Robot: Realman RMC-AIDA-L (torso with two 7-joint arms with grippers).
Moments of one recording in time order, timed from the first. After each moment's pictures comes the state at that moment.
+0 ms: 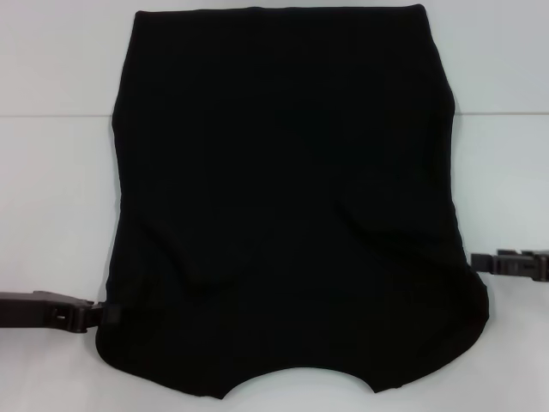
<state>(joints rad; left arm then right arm) -0.48 -2.12 0.47 0.94 2.53 1.56 -1.97 0.48 1.93 -0.73 -0.62 -2.07 -1.39 1.94</state>
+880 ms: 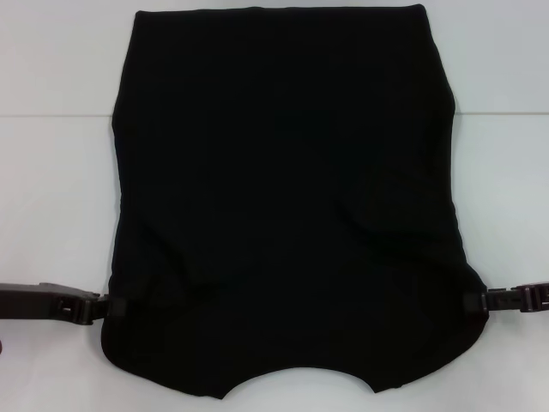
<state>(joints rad) -0.51 -2.12 0.47 0.93 2.53 1.56 -1.97 0.54 1.96 -0.70 -0.62 -2.31 -1.40 2.06</state>
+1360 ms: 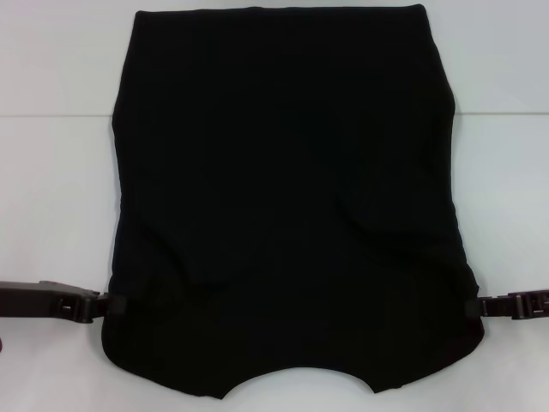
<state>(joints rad) -0.51 -2.12 0.47 0.92 2.53 1.55 -1.97 0.54 1.97 -0.70 -0.60 -2.31 -1.40 2.05</state>
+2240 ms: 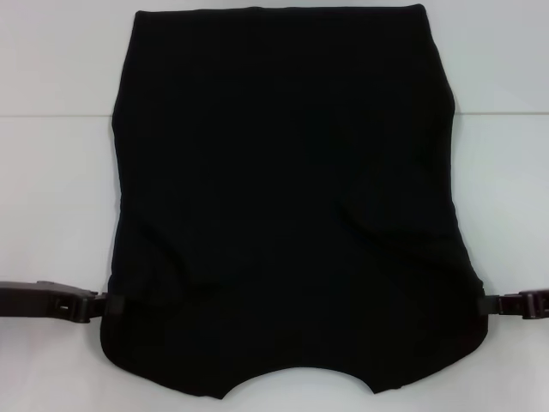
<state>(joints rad) -0.51 -2.11 0.47 0.93 2.53 1.57 -1.98 0.53 1.96 -0.66 -0.61 -2.30 -1.46 2.03</state>
